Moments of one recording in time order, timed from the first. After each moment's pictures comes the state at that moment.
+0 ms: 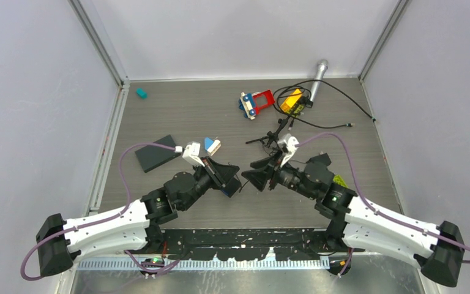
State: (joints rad) left arm -1.11 0.81 0.47 0.25 -0.40 -0.95; right arm 0.96 0.75 0.49 0.27 -0.03 0.40
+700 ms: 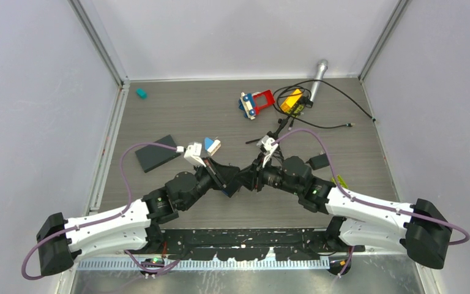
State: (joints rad) left arm -1.11 0.83 0.47 0.24 -0.39 -0.94; right arm 0.98 1.02 0.53 0.36 -0.13 0.44
